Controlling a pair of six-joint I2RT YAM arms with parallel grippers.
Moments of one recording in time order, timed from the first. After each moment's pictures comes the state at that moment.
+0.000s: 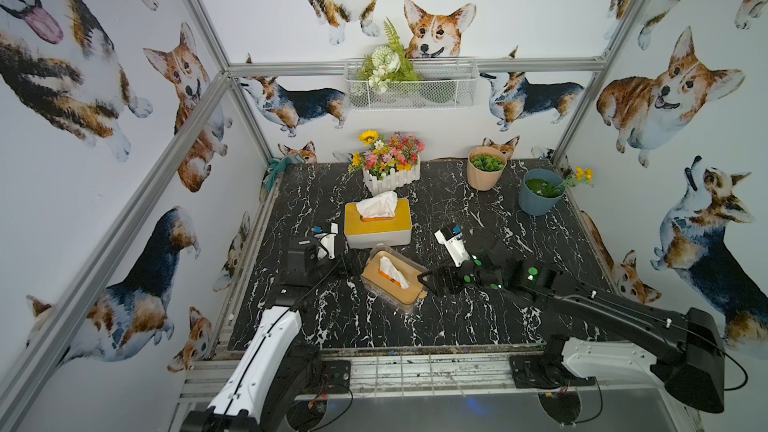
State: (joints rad) left arm -0.08 0.85 0.48 -0.25 0.48 -0.37; right arm 0.90 1.07 0.78 -0.33 -0.12 0.53
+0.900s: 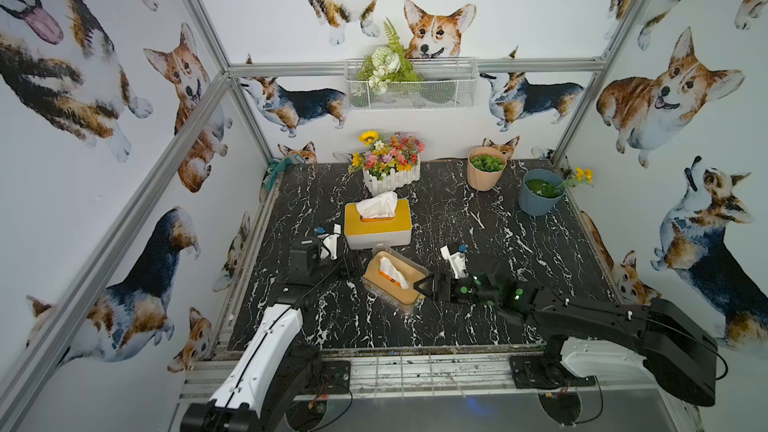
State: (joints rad) left arm -0.09 0.87 0.47 -0.24 0.50 -0.39; right arm 0.88 1.20 0.50 0.20 -0.29 1.01
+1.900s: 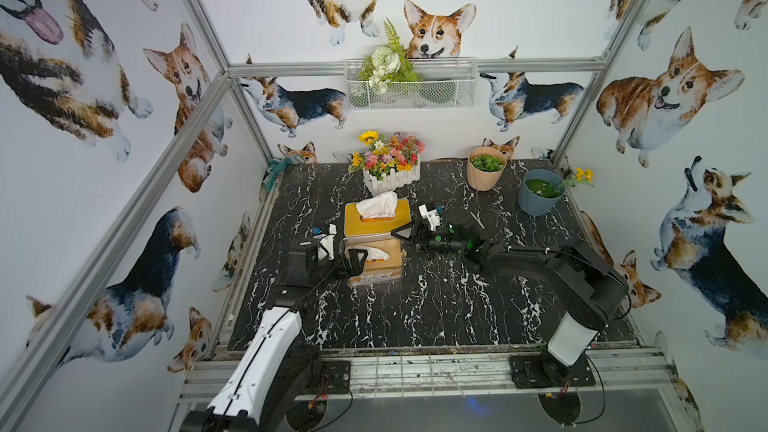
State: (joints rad) left arm -0.09 0.84 0.47 -0.27 0.41 -0.38; right arm 0.66 1.70 0.87 0.56 -0.58 1.18
